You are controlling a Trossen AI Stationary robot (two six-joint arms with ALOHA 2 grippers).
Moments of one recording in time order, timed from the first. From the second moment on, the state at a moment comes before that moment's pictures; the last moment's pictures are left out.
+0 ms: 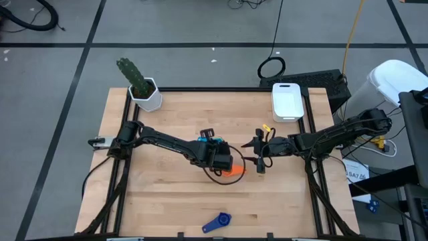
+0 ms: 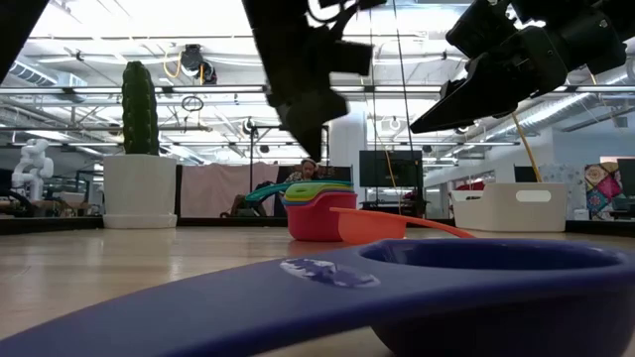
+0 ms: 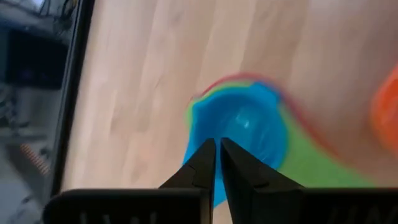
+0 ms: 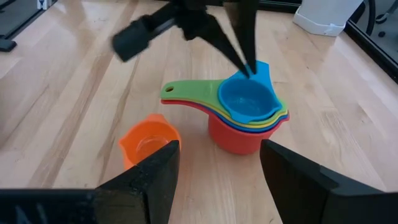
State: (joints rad) left arm -0.19 2.08 1.69 -0.96 -0.64 -0.28; right arm 0.18 1.16 0.43 0.24 0.21 0.03
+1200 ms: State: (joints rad) left arm 0.12 2.08 1.69 -1.18 -0.05 0.09; right arm 0.25 1.16 0.43 0.18 0.15 0.01
